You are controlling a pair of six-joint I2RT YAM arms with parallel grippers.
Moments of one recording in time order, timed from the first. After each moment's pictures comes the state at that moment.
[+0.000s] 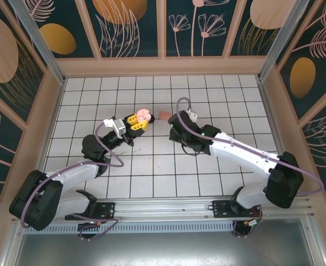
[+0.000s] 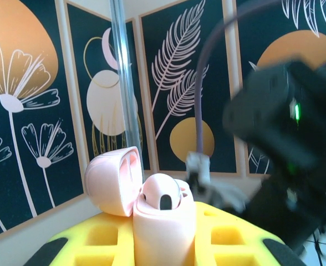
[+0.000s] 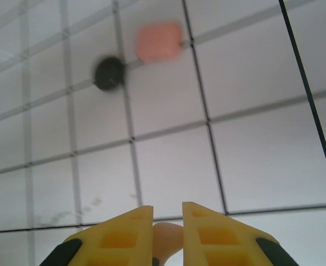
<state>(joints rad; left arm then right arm) -0.49 1.23 0.39 1.28 0.60 -0.15 0.90 1.39 1.12 -0.58 0.31 0.99</state>
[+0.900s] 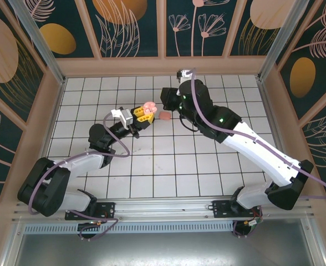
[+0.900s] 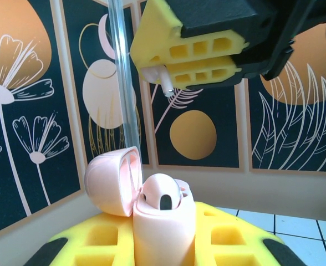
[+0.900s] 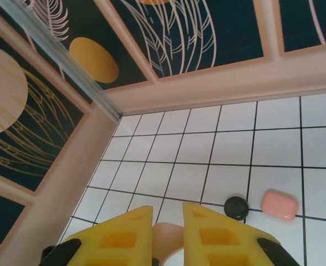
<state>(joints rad) -0.49 1.37 0.53 1.25 0.62 -0.14 0.91 1.37 1.53 -0.49 0.31 0.60</state>
